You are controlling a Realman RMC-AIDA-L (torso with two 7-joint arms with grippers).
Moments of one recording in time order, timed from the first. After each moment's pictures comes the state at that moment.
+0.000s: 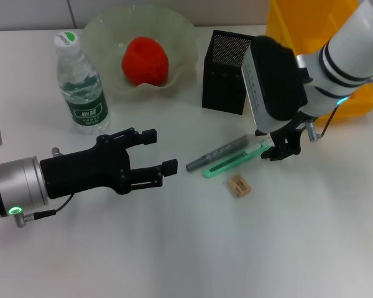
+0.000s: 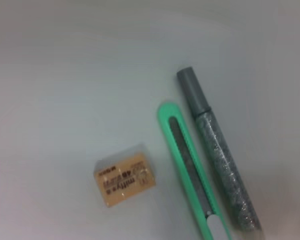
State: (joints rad) left arm -0.45 -2.07 0.91 0.43 1.69 1.51 -1.17; right arm 0.90 2.08 -1.51 -0.86 -2.64 -1.28 1.74
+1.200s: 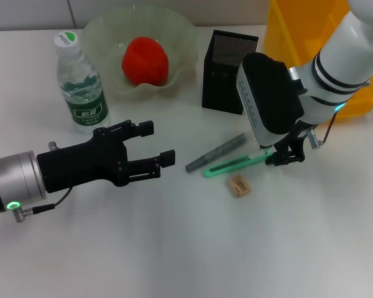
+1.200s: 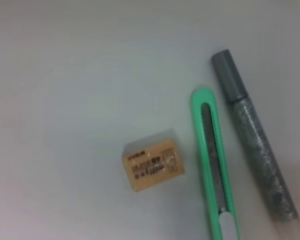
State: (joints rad) left arm -0.45 -2.07 0.91 0.43 1.66 1.50 -1.16; right arm 0.93 2.08 -1.57 -0.82 -2.65 -1.30 1.74
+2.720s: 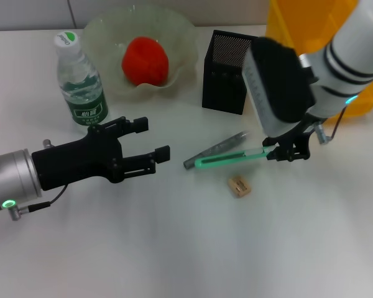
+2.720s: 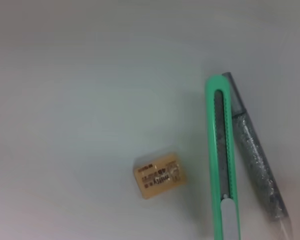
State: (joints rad) left arm -0.44 -2.06 0.89 0.43 1.66 1.50 -1.16; right arm 0.87 2.08 -1.51 -1.01 -2.67 -1.45 1.77
